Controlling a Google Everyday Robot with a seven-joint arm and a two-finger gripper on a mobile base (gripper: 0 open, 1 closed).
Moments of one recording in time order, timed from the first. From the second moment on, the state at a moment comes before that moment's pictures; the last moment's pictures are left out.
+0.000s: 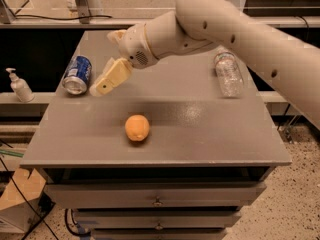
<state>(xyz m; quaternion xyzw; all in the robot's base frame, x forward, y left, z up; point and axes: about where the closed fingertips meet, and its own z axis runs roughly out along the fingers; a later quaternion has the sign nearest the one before) 0.584 0.133 0.930 -0.61 0.59 0.32 0.43</state>
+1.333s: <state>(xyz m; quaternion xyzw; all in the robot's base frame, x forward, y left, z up) 0.644 0.210 0.886 -0.56 0.61 0.35 0.43</state>
